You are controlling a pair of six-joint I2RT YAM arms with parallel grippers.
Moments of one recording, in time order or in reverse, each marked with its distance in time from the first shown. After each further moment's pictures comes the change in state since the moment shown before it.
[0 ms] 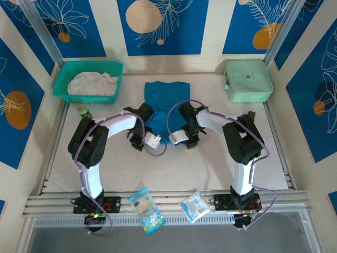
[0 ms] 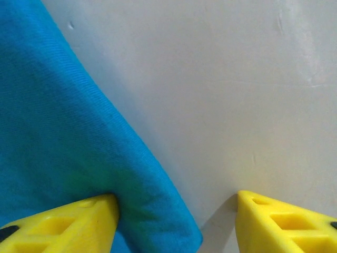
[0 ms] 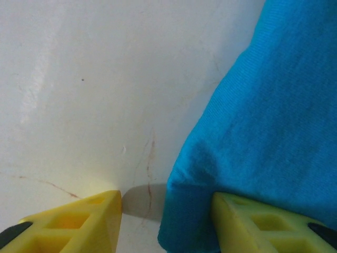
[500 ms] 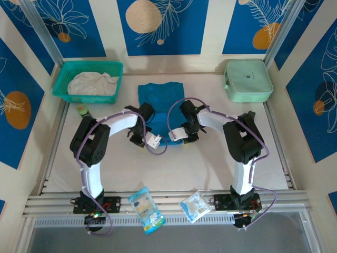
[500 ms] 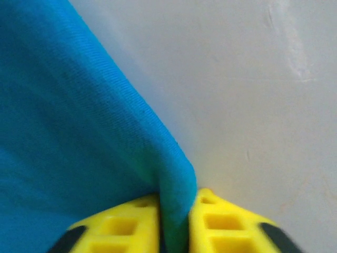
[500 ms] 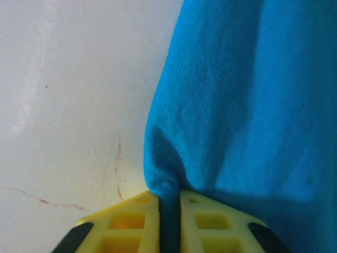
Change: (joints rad) left arm 0.002 0.031 0.016 -0.034 -0.005 0.010; right arm -0.019 0.006 0.008 0.040 -0.034 0.027
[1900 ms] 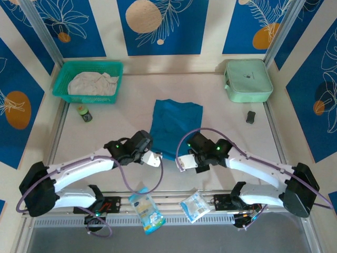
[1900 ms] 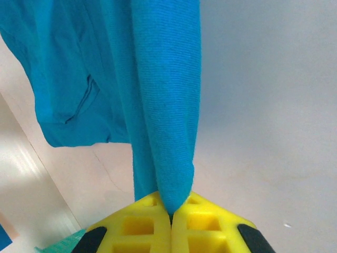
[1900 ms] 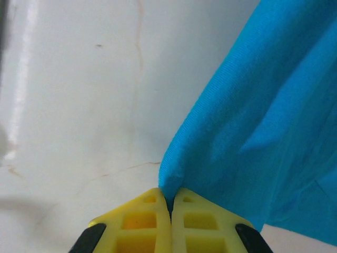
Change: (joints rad) left arm -0.403 -0.760 -0.513 0.314 -0.393 -0.328; right arm 0.388 -0.790 -0.483 -0.064 0.216 0.462
